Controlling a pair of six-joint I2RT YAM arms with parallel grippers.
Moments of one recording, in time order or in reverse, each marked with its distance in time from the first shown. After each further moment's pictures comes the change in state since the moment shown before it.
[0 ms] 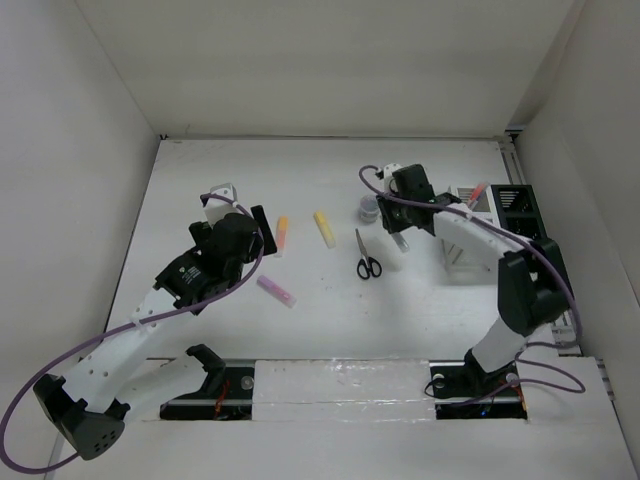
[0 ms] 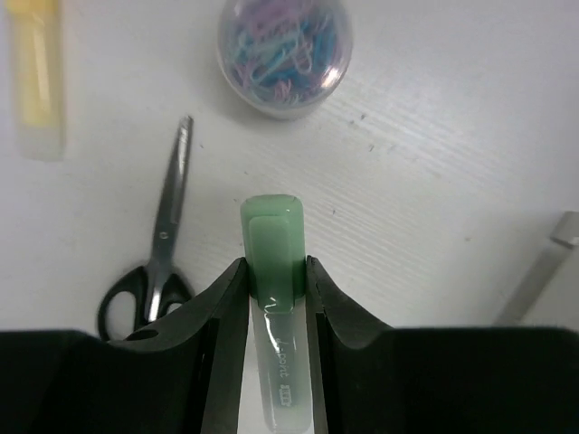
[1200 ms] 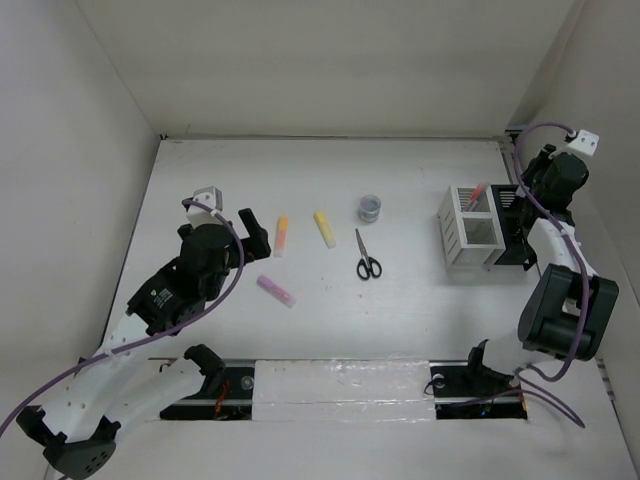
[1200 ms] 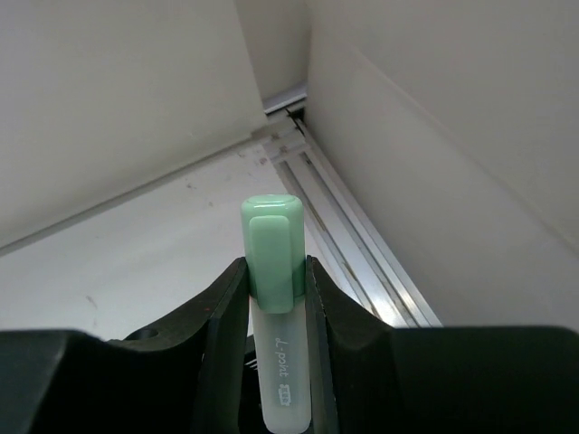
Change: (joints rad) left arm 0.000 -0.161 -0.006 0.033 0.098 0.041; right arm -0.779 -0.251 -0.180 0.731 0.051 0.194
